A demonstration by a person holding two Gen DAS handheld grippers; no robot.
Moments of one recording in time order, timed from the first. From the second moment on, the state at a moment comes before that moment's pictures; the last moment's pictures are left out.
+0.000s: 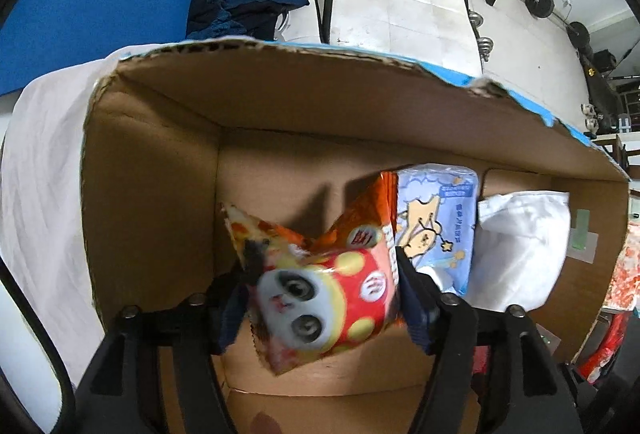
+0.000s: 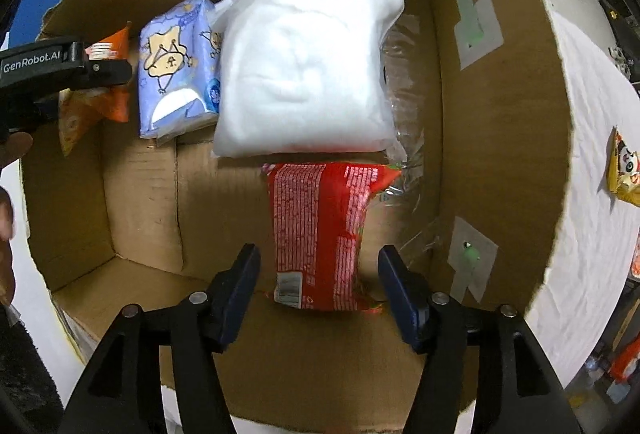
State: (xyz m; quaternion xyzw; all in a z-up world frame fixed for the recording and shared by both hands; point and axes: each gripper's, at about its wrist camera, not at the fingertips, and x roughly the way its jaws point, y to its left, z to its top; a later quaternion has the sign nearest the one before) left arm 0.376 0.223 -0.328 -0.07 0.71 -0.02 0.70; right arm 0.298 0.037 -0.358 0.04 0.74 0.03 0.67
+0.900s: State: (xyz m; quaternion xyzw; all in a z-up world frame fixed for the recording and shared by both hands) left arm 0.251 0.223 -0.214 -0.03 0.60 0.00 0.80; right arm 0.238 0.021 -0.279 0.03 0.69 0.04 0.73
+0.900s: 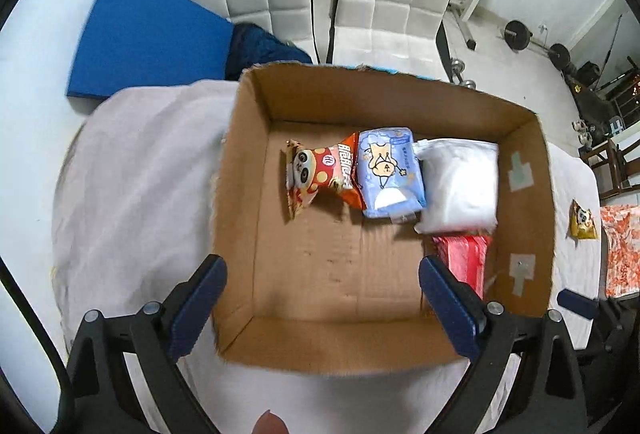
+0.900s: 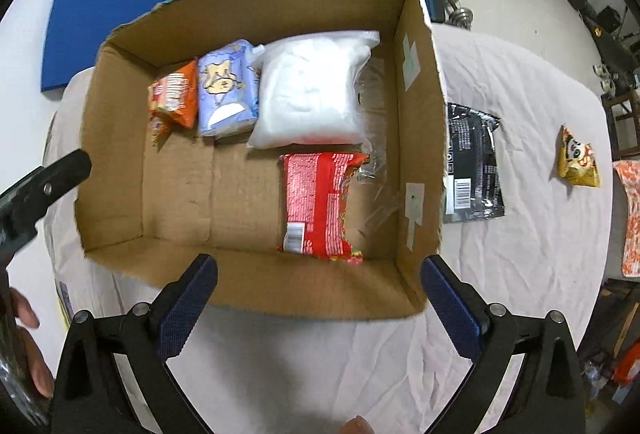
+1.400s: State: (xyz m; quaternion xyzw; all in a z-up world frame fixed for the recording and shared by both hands) left arm 0.158 0.219 -0.137 -0.02 0.54 0.03 0.84; right arm 0.172 0.010 -0.186 0.03 0.61 0.05 0.79
